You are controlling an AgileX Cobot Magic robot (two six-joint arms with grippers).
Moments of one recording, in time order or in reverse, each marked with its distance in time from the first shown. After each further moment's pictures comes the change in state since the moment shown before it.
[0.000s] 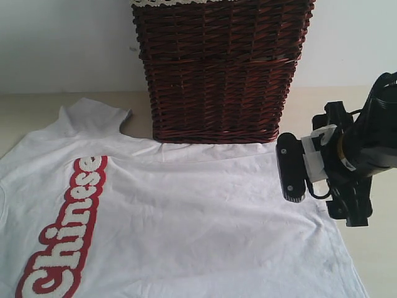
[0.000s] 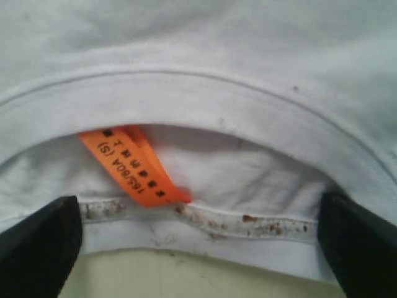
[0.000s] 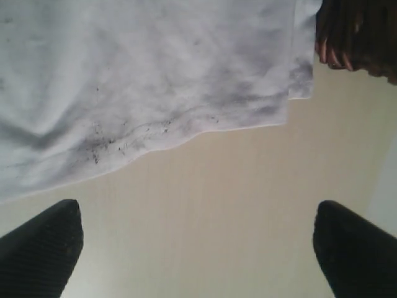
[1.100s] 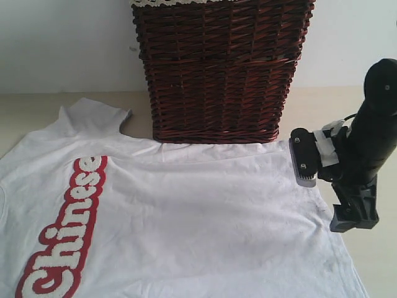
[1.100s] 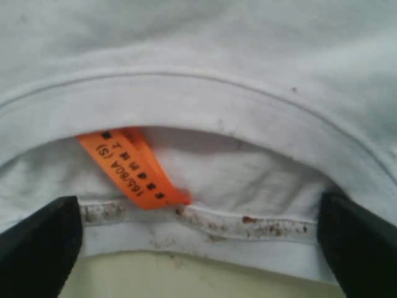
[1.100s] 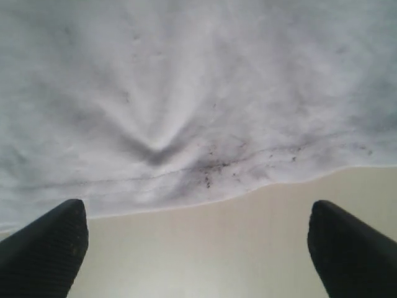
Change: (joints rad) left arm -0.001 0.008 0.000 0.002 0.005 0.003; right arm -0.252 0.197 -0.232 0.896 0.263 -0.887
